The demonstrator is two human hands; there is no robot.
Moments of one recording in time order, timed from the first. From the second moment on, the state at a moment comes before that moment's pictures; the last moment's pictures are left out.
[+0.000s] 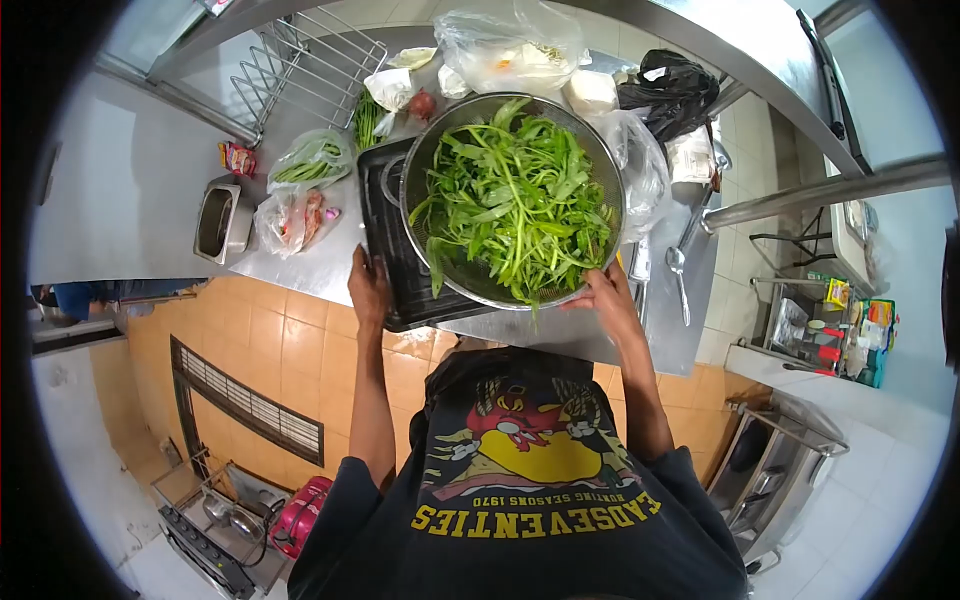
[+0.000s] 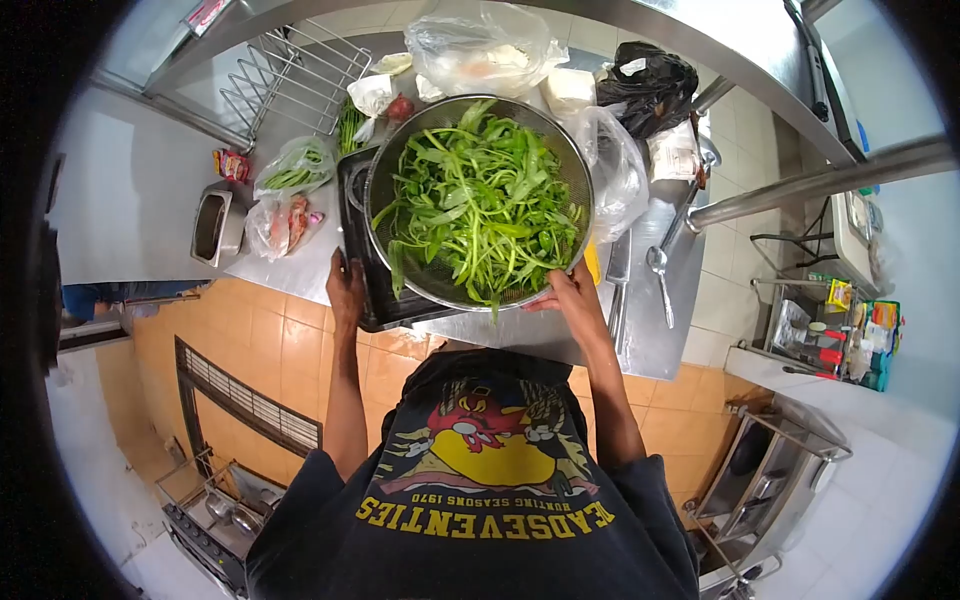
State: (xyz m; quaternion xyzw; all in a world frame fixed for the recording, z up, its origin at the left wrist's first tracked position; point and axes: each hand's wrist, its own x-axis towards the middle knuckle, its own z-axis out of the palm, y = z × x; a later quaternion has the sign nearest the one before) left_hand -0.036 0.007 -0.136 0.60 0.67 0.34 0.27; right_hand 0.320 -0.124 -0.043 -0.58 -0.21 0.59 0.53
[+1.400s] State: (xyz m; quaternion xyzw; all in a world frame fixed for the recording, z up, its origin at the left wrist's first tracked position) left_hand -0.066 0.024 -0.119 0.58 0.70 0.31 0.26; right_hand 0.484 -0.075 -0.111 -0.81 -0.23 0.23 0.48
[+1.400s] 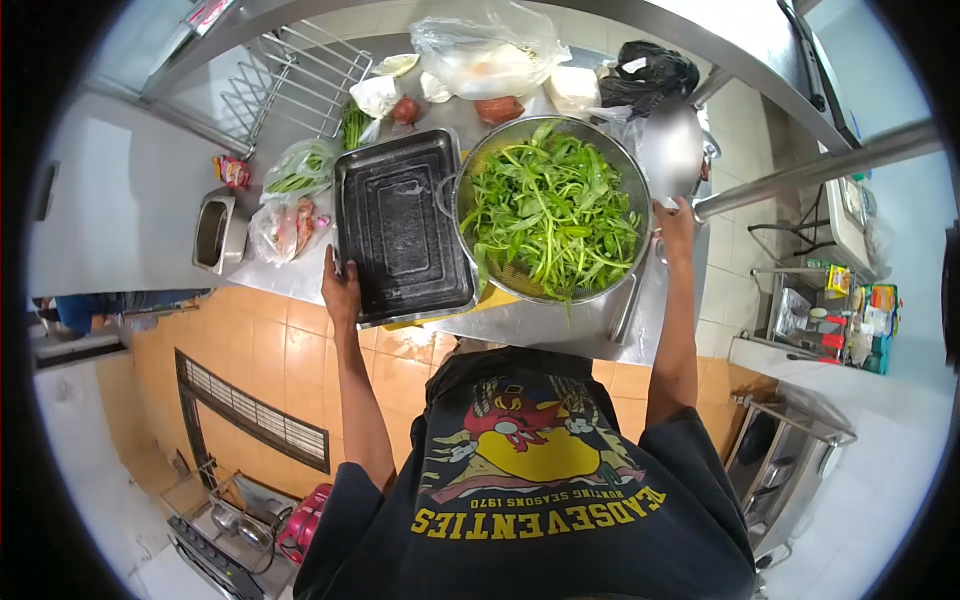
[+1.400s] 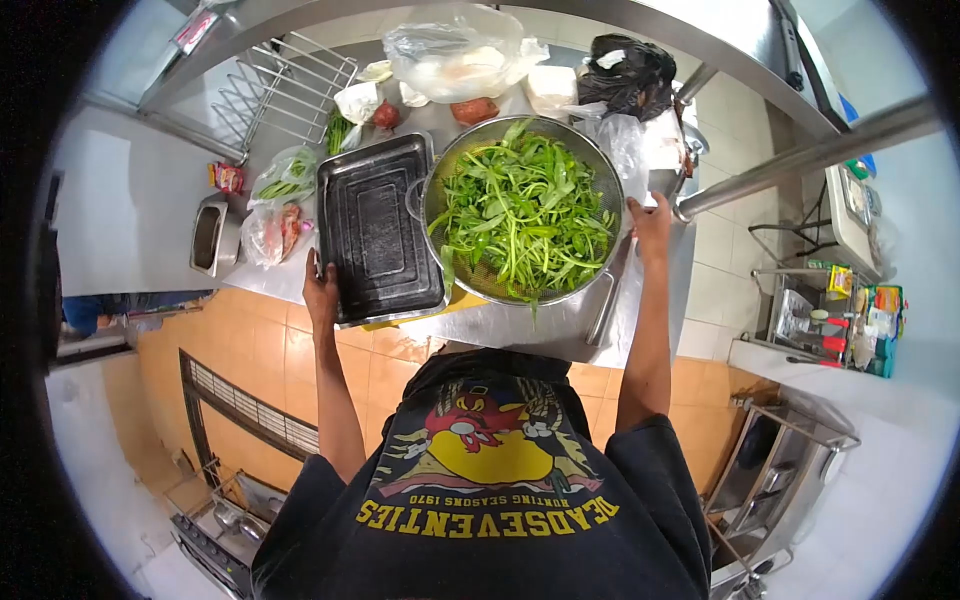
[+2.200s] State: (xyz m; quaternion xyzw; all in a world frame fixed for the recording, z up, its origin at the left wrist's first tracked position) left_hand -0.042 0.034 -0.101 0.61 0.67 0.41 0.06; right_hand 0.479 -0.044 0.048 -0.63 -0.42 -0.02 0.66
